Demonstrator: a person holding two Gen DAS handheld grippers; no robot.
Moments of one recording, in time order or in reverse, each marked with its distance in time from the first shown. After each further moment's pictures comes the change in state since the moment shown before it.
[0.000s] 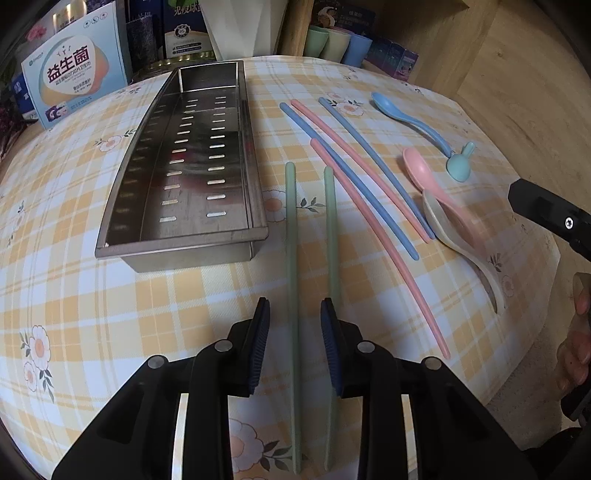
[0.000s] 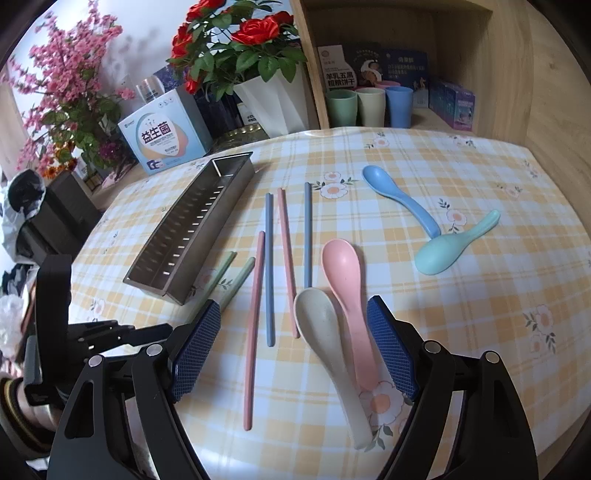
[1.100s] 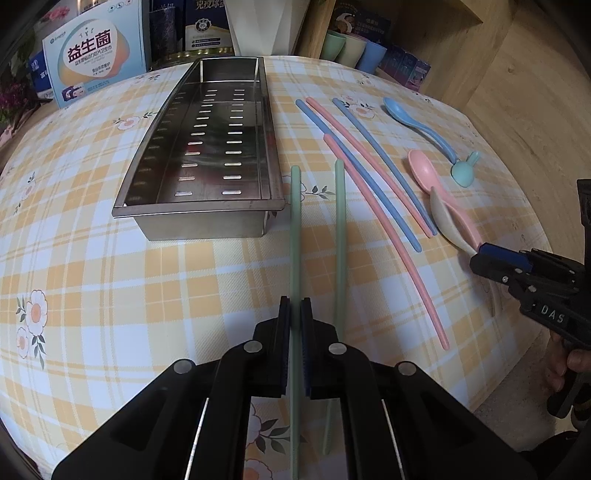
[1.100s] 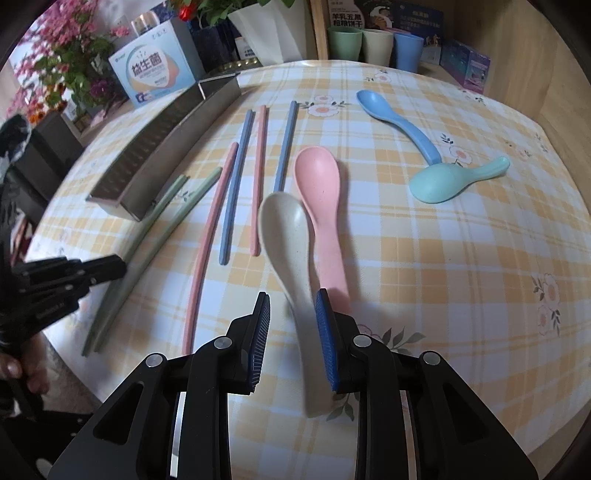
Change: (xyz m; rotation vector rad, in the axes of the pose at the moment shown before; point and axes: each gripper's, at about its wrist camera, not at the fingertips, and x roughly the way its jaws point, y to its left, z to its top) left arm -0.006 0.007 -0.018 -0.072 -0.019 -0.004; right arm 0.038 -0.019 -0.039 -0.103 0.217 -0.061
